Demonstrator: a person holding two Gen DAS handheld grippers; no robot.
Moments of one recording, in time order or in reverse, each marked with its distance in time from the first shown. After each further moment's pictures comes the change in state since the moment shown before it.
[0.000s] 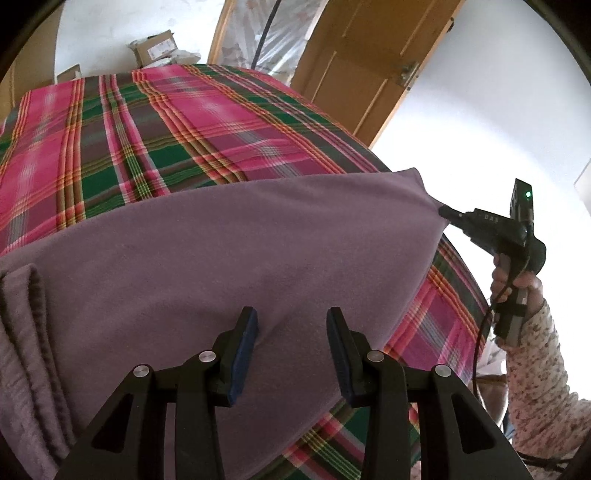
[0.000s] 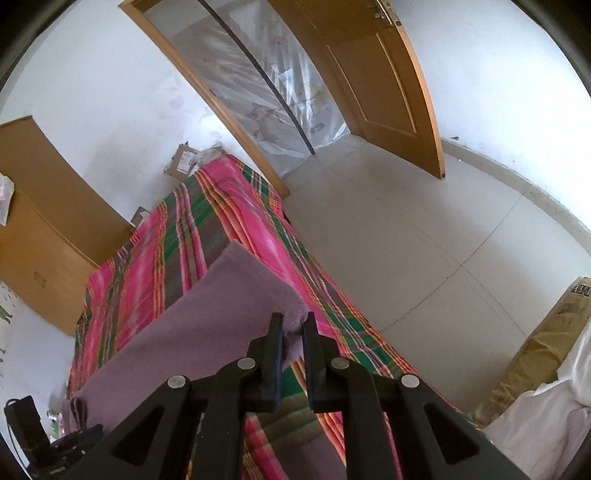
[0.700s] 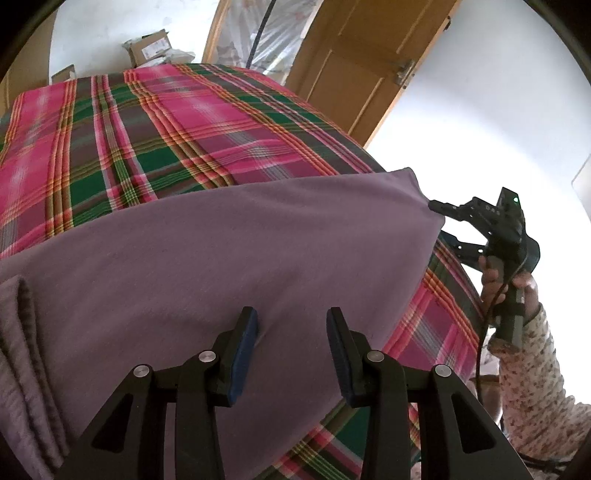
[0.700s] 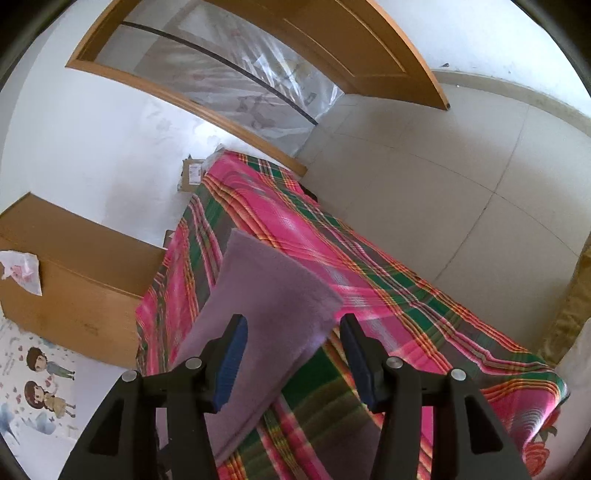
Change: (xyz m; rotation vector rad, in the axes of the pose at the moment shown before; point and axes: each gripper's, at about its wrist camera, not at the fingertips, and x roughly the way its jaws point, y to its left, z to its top) left arm 0.005 -0.004 0.005 0.007 0.007 -0.021; right arm 0.025 -0.025 -0.011 0.296 0.093 0.219
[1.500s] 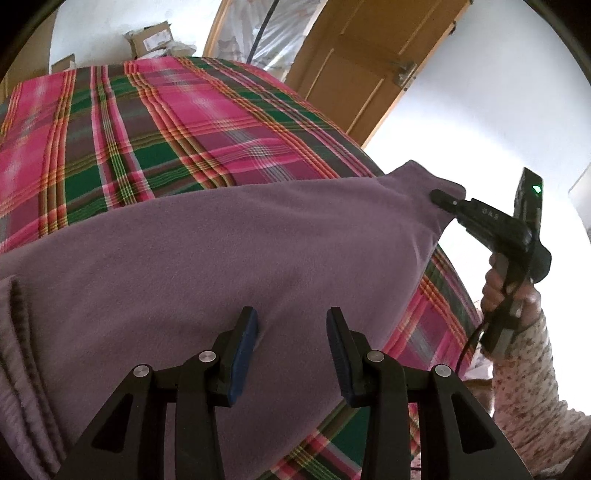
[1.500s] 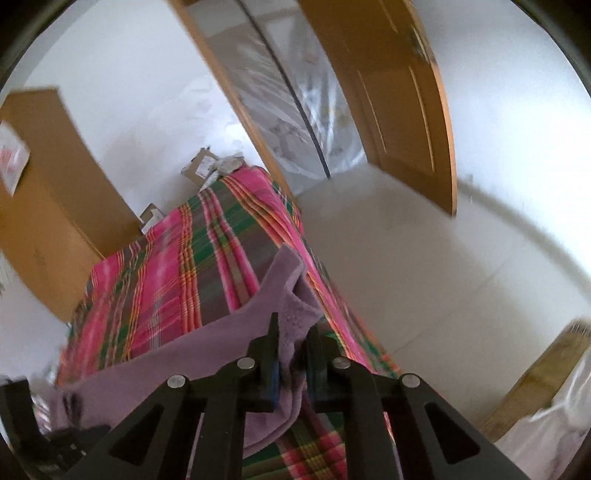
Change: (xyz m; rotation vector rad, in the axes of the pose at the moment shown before) left arm 0.002 0.008 0.010 -0.046 0.016 -0.046; right arm -0.011 0.103 -0.029 -0.495 -0.189 -0.228
